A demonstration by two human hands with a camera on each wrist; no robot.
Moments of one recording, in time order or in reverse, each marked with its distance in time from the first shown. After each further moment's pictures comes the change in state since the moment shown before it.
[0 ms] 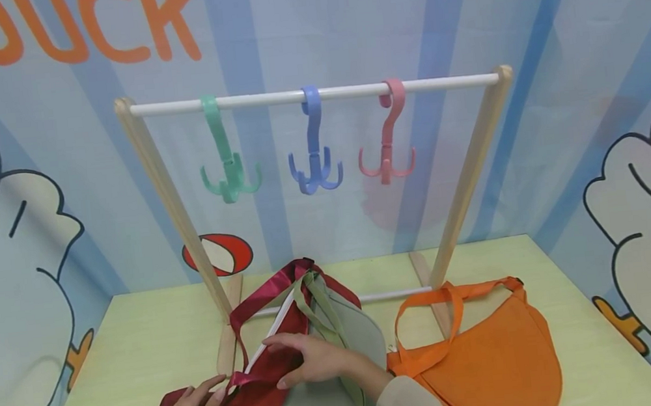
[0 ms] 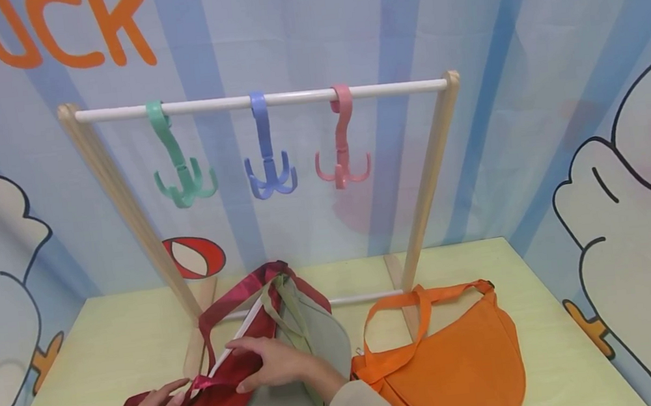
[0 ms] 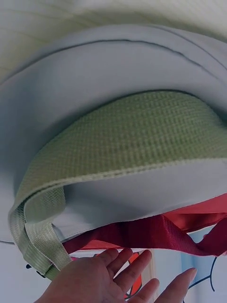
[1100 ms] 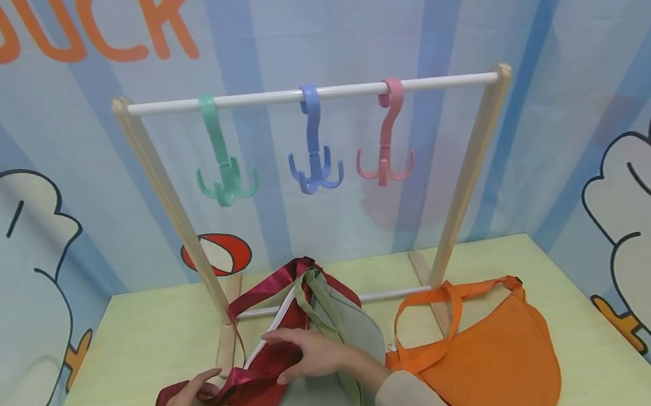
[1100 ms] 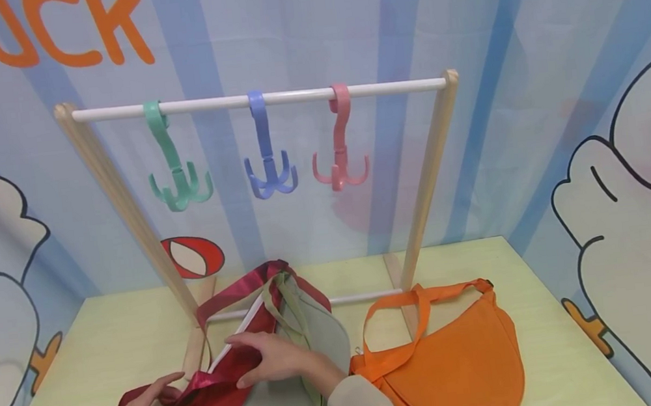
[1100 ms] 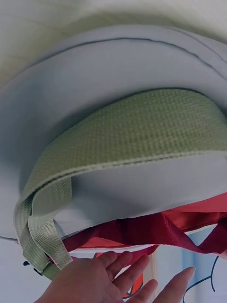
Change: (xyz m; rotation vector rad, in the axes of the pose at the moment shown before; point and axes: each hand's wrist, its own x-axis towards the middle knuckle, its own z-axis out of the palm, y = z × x) left_hand 0.005 -0.001 -0.001 0.016 0.079 0.006; right_hand 0.003 0.001 -0.006 -0.044 -0.004 0.000
